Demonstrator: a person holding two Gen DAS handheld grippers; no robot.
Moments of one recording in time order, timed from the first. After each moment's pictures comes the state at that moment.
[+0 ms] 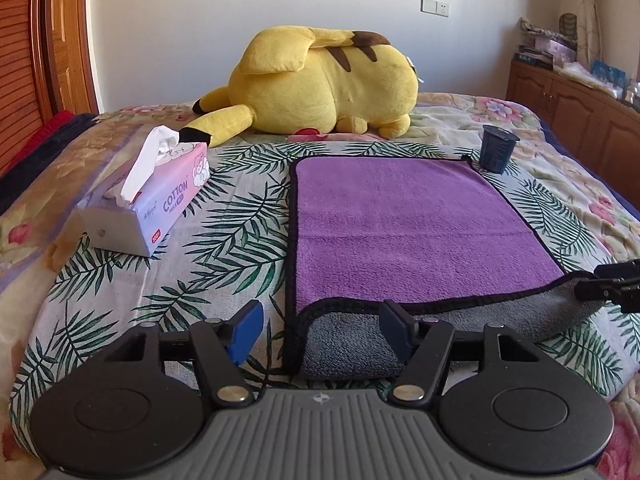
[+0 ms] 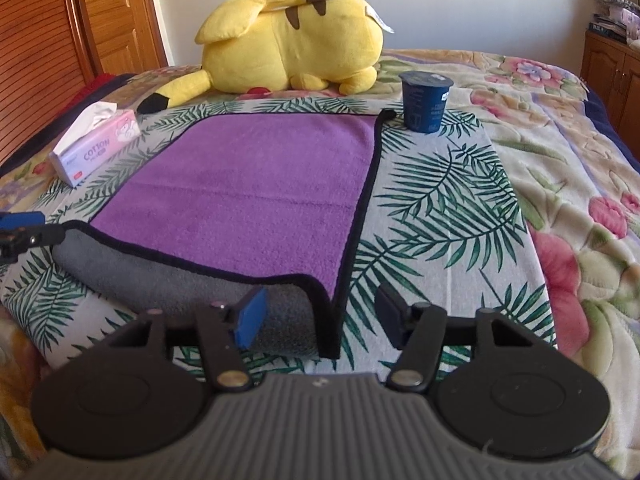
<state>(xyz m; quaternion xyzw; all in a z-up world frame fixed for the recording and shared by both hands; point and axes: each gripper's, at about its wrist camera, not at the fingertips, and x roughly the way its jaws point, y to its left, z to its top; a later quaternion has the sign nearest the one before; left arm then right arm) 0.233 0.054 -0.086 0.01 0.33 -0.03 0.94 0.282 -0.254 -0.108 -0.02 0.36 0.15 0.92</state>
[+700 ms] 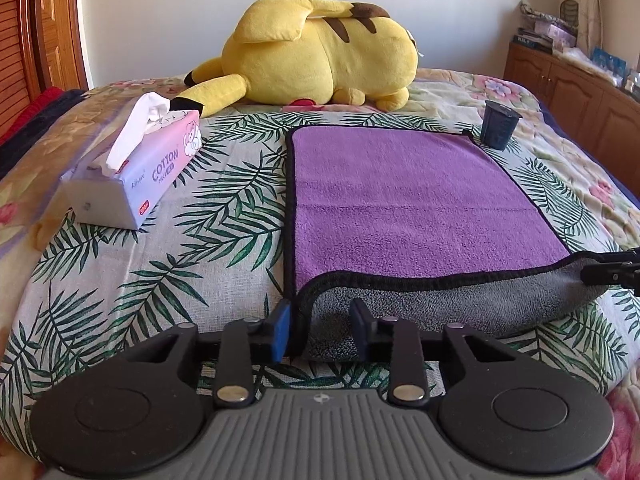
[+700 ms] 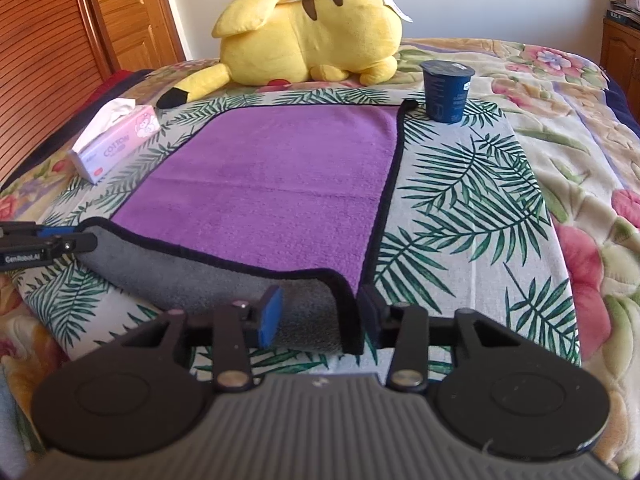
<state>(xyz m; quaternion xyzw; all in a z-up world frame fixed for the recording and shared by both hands) 0.240 0.058 -0.101 0.01 0.37 -0.04 0.93 0.284 -0.253 -0.108 0.00 0.38 0.19 0.91</state>
